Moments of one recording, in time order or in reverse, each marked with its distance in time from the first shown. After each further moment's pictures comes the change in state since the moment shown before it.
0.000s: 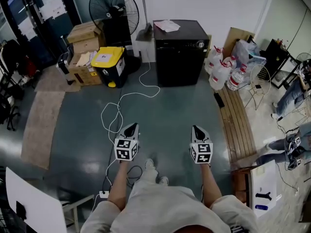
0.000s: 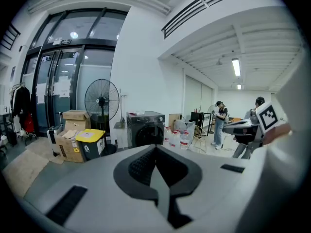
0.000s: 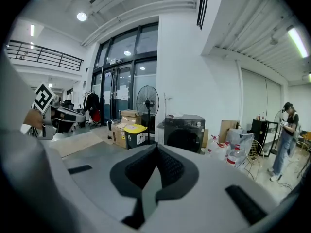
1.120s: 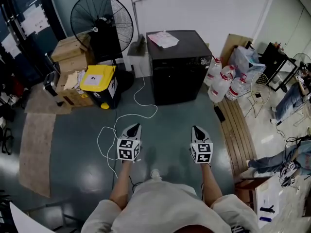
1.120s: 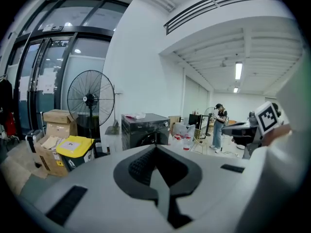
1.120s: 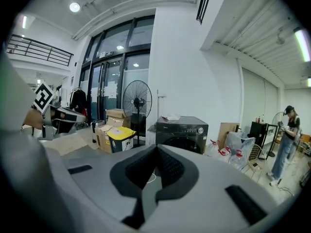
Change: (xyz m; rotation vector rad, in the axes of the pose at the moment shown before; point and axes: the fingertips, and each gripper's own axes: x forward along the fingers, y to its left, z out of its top) left arm 0.263 0.154 0.108 0.002 -0.002 -0.107; right arm 0.277 -0.057 0.101 0.008 0.023 -0.087
